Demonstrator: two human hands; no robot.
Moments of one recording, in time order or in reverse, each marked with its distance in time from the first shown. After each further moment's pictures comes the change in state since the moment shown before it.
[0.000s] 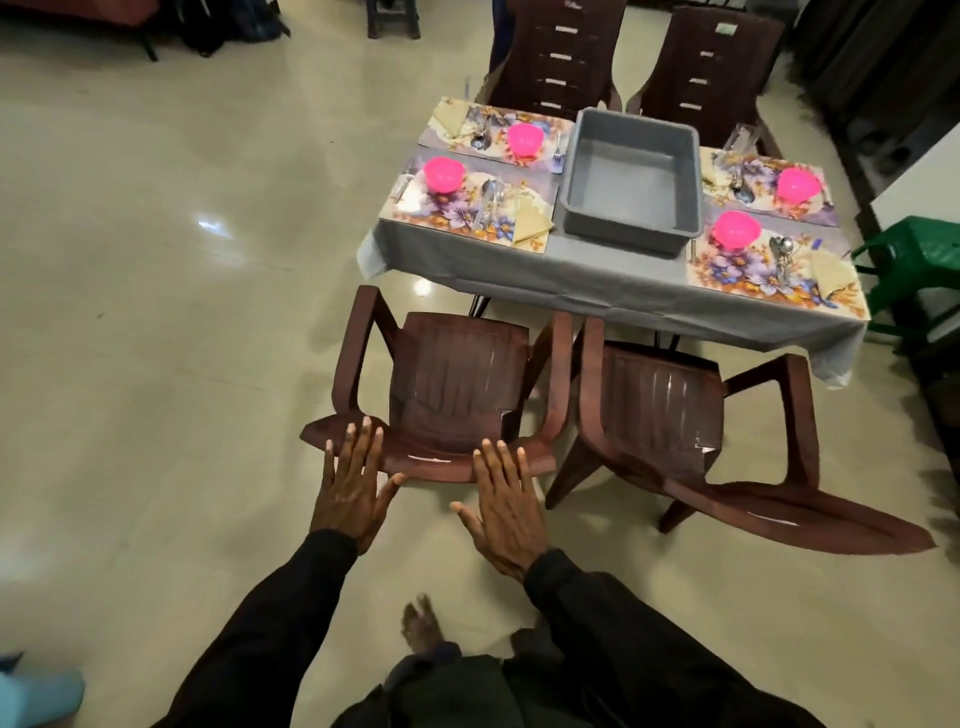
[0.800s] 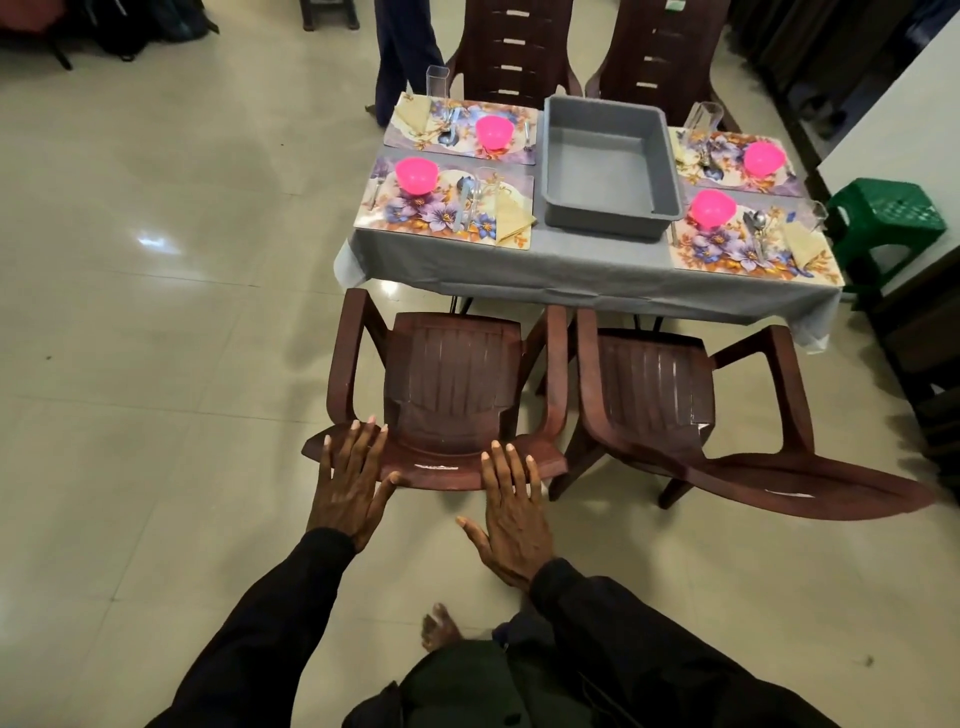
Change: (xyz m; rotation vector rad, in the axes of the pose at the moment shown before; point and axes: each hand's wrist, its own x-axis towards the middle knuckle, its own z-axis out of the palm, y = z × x) left_hand 0.053 -0.063 -0.007 0.013 0.031 0.208; right_hand 0.024 -0.040 0.016 -0.043 0.080 0.133
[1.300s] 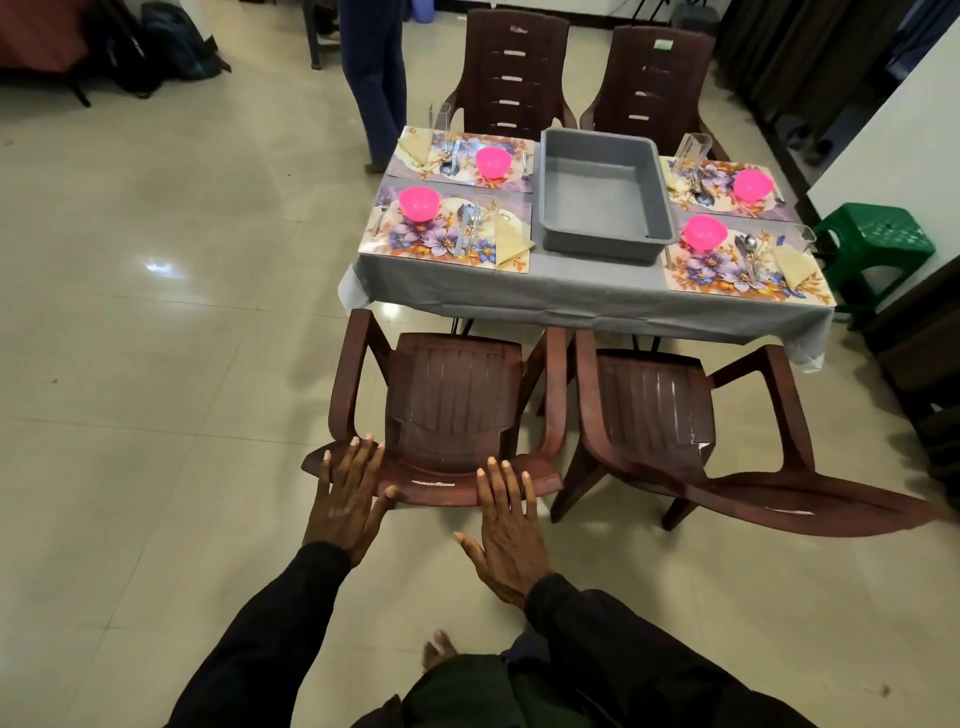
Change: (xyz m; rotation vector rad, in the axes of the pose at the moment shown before) left_hand 0.002 -0.011 -0.002 0.013 0.004 0.015; right_hand 0.005 -0.007 0.004 0.006 -0.041 0.010
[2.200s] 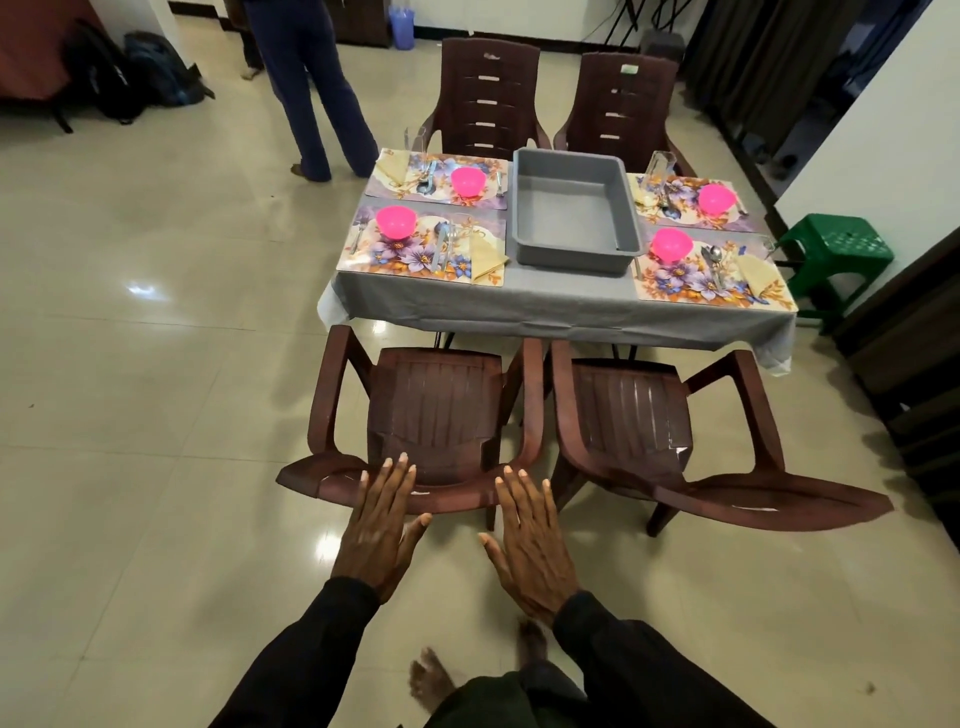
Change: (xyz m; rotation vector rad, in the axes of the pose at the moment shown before) left_hand -0.010 0.093 -0.014 -0.151 0.077 0.115; right_hand -0.036 0.050 -0.030 0.077 0.092 0.034
